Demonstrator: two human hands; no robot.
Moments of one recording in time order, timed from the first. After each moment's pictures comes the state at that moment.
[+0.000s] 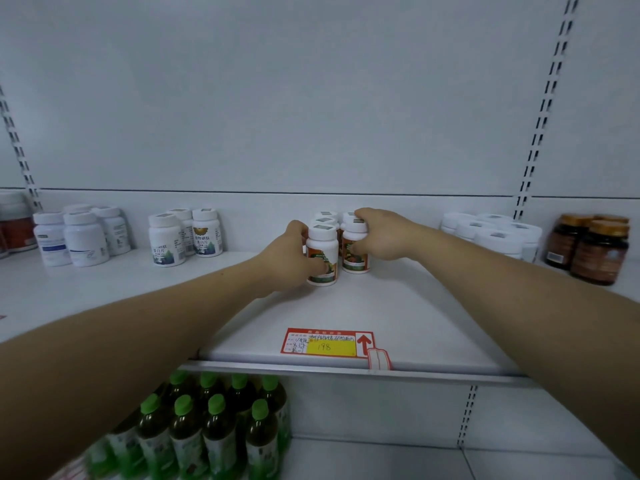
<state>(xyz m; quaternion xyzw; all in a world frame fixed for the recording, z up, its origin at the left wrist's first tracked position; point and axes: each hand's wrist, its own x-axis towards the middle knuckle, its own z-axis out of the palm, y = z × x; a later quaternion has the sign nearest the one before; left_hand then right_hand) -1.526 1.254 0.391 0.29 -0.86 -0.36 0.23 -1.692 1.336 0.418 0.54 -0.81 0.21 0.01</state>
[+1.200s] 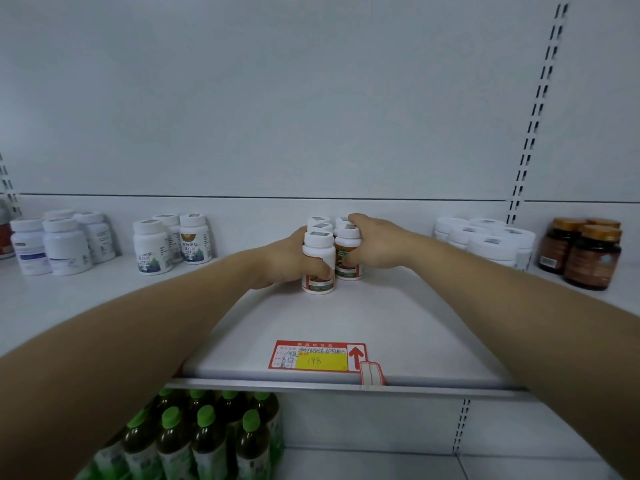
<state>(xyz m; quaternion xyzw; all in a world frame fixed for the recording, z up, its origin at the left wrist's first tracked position) -1.548 1.235 0.396 0.14 -0.88 -0.45 0.11 -1.700 1.333 0.412 0.55 -0.81 0.21 -0.01</state>
